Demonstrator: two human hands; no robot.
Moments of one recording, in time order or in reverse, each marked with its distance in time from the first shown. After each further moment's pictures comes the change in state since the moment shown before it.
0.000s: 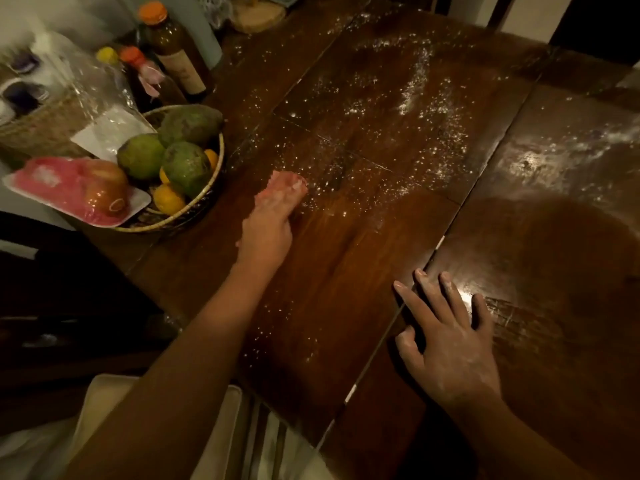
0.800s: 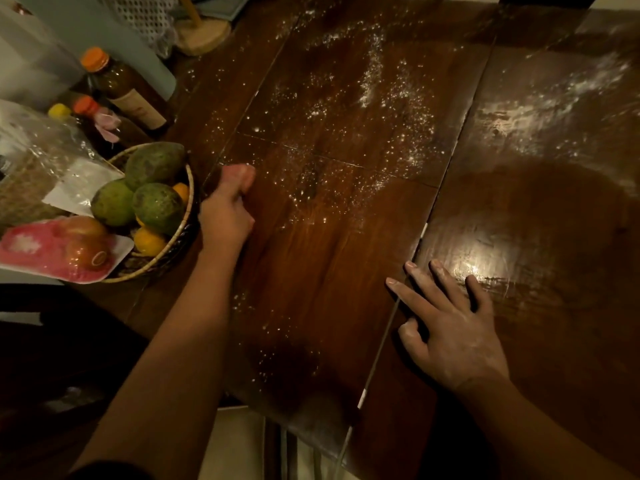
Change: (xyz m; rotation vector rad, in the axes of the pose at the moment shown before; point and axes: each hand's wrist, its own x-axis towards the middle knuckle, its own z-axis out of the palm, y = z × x) left_hand 0.064 -0.026 -0.021 -0.146 0.004 -0.272; right_hand 0.001 0.000 0.001 0.046 0.046 0.032
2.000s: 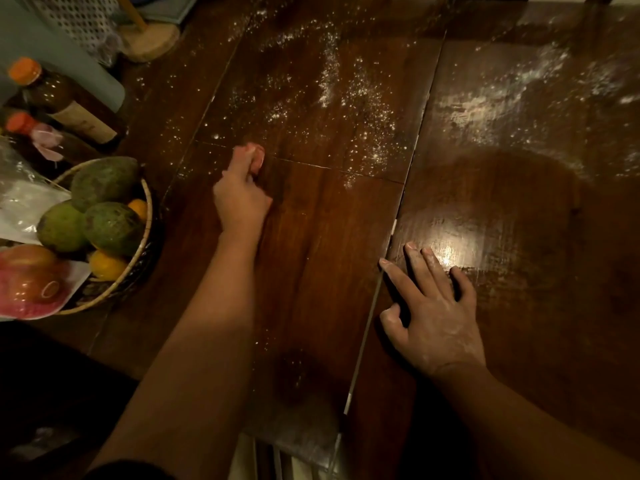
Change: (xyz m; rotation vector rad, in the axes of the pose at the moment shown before) left_hand 0.006 0.083 0.046 -0.140 -0.015 -0.009; right_hand 0.006 -0.001 0.005 -0.003 0.126 0.170
